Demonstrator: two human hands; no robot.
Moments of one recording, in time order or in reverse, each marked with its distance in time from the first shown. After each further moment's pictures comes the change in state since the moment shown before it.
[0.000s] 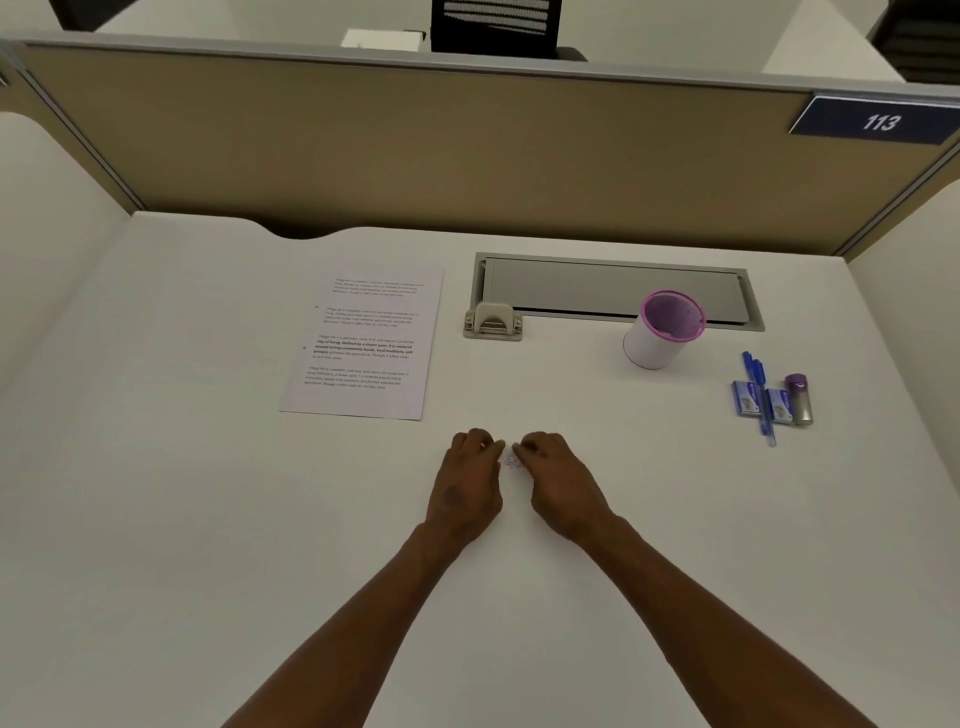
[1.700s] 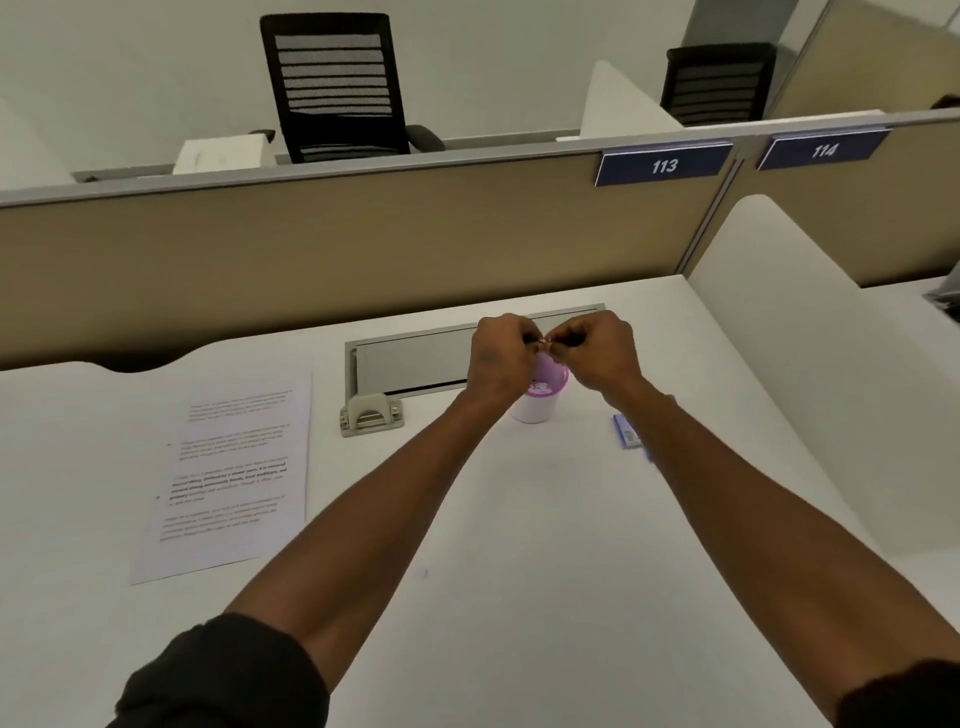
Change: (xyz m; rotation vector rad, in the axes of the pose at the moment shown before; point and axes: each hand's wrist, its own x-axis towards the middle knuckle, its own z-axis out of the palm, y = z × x) left_hand 0.239 0.219 -0.032 -0.256 0.055 0.118; right_hand 0.074 0.121 -0.242 0.374 0.520 0.466
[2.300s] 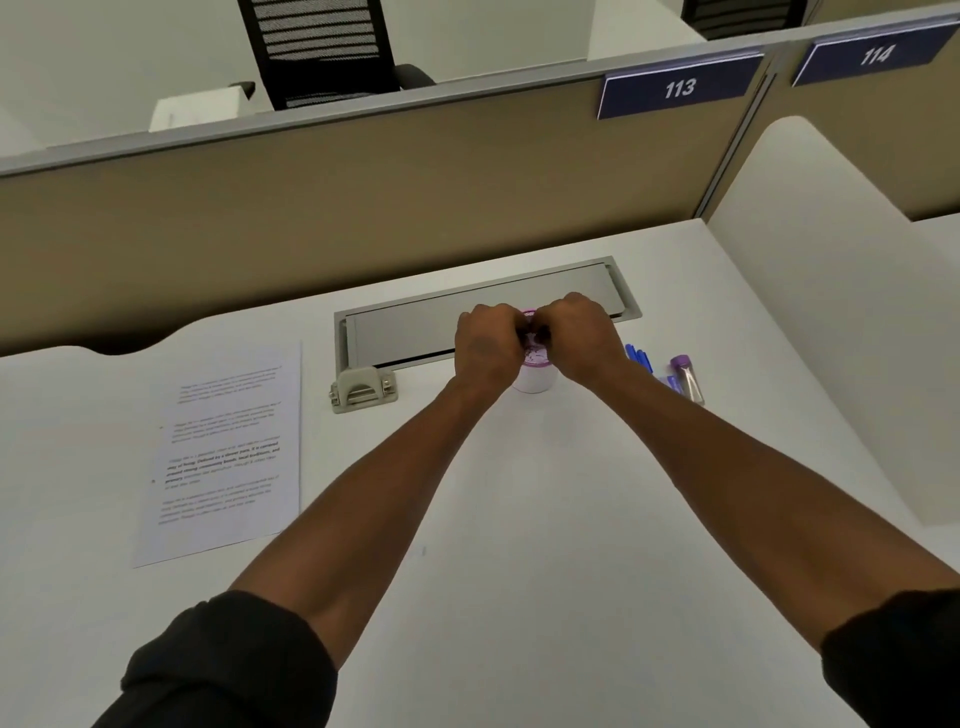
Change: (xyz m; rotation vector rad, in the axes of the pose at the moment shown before) left_hand 0.007 -0.038 0.041 0.303 -0.046 0.031; right_hand 0.022 0.051 0.046 -0.512 -0.128 -0.306
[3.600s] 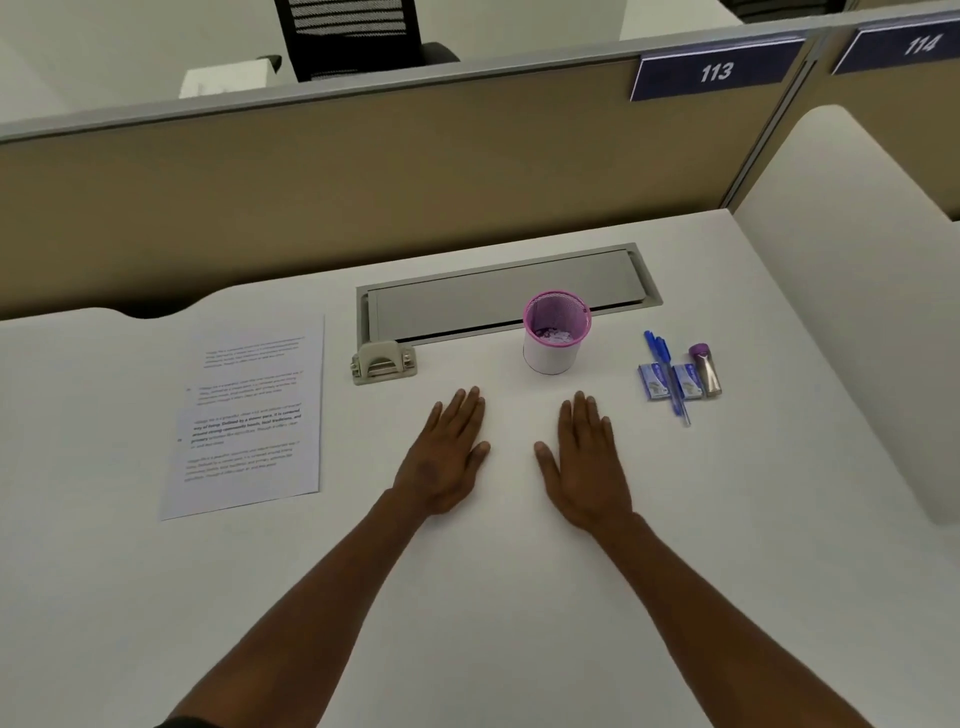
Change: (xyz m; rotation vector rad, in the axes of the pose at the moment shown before) left_hand -0.153 -0.135 0.035 0.201 -0.326 0.232; right_hand -0.166 -0.014 0.111 0.043 -0.098 0.135
